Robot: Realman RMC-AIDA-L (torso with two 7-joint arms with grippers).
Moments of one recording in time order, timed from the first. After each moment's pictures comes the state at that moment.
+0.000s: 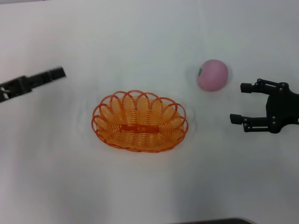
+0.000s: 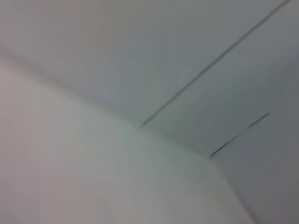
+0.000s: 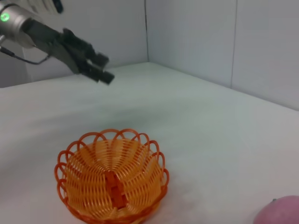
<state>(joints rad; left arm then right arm) -0.31 -2.16 0.65 0.95 1.96 1.56 -2.09 0.35 2.08 -0.38 -0.70 -2.25 -1.68 1.01</state>
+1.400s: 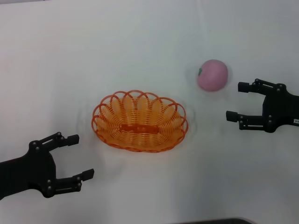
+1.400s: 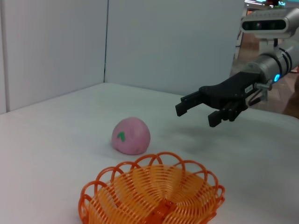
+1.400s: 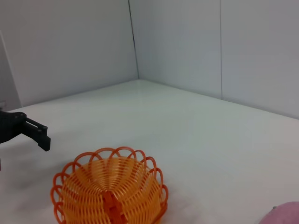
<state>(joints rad) -0.22 -2.17 0.59 0.74 2.15 1.76 -0.96 0.35 2.08 -0.34 -0.63 -2.23 -1.67 1.01</state>
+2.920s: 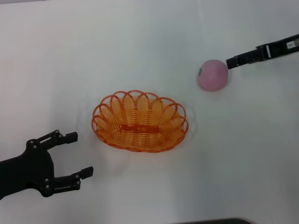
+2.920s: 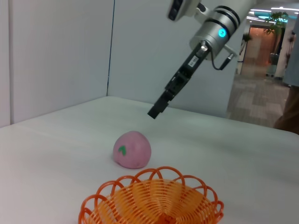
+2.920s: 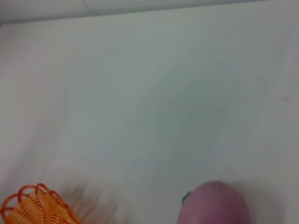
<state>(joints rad) -0.21 -2.17 0.56 0.73 2.13 1.79 -0.96 0.63 2.06 -0.65 -1.05 -2.53 -1.61 2.32</state>
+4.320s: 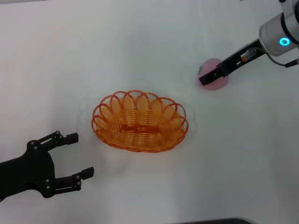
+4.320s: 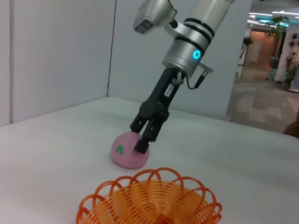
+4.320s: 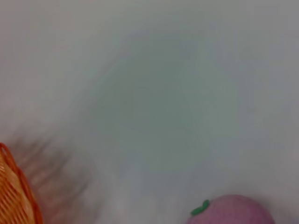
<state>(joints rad) -0.21 -2.17 0.56 0.72 2.13 1.79 -0.96 0.73 2.09 -1.02 -0.91 -2.63 -1.33 2.36</state>
